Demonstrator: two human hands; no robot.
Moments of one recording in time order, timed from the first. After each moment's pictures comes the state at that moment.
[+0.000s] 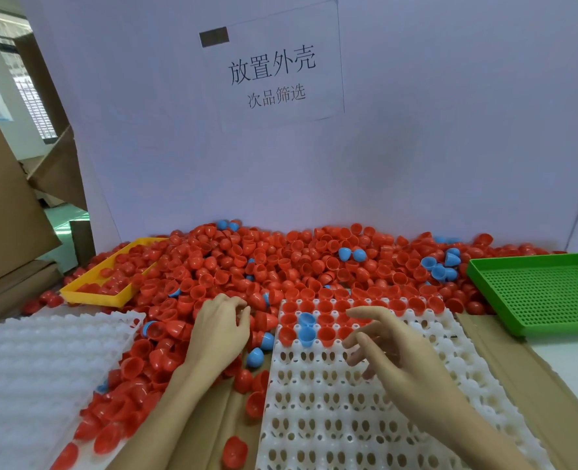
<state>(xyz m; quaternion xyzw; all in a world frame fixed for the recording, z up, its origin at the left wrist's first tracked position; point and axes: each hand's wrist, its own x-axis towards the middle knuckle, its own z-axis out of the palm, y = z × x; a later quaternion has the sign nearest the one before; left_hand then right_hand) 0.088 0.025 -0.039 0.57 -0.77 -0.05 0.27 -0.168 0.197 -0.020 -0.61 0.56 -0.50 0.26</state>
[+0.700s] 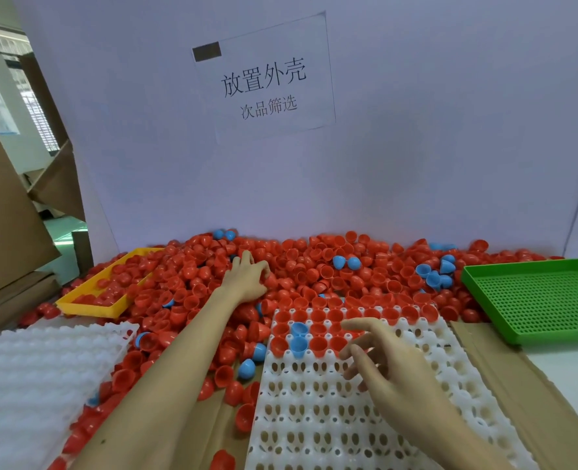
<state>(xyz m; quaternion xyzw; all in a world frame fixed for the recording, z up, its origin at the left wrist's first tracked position) 0.025 -0.103 -0.007 0.54 -0.84 -0.02 0.07 -0.171 0.196 -0.021 -0.61 0.59 -0.47 0.22</state>
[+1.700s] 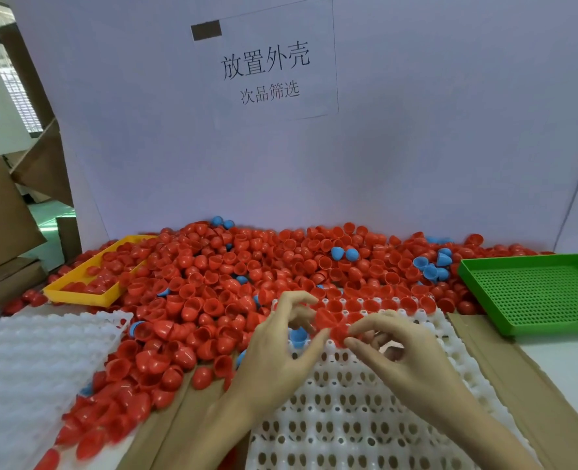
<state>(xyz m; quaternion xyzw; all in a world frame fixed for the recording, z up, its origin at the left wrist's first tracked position) 0.020 0.113 -0.021 0.33 -0.81 -0.26 0.41 -0.184 0.194 -0.013 -0.64 0.59 -0.47 0.18</state>
